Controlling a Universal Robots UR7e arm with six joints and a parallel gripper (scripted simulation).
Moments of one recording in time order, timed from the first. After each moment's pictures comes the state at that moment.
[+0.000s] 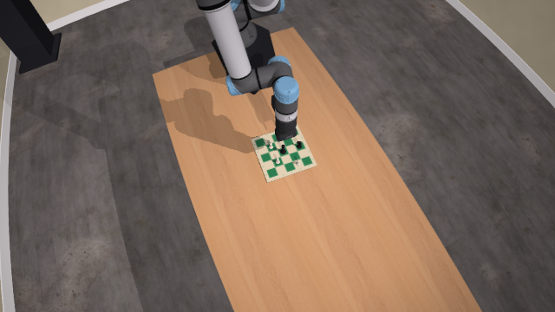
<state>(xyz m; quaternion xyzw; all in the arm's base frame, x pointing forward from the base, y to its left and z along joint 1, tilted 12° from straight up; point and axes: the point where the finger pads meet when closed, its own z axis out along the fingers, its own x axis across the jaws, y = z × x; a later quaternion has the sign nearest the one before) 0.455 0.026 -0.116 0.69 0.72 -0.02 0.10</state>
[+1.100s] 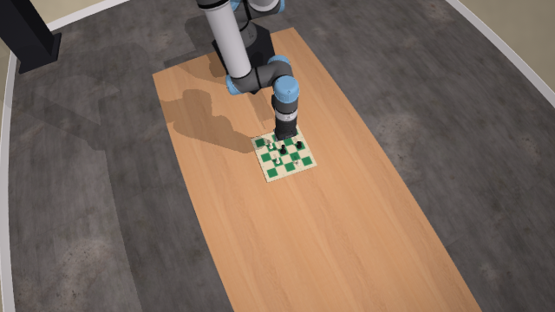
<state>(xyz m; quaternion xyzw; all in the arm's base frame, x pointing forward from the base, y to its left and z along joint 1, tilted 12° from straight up) 0.455 0.026 -0.113 0.69 0.72 -0.02 0.10</state>
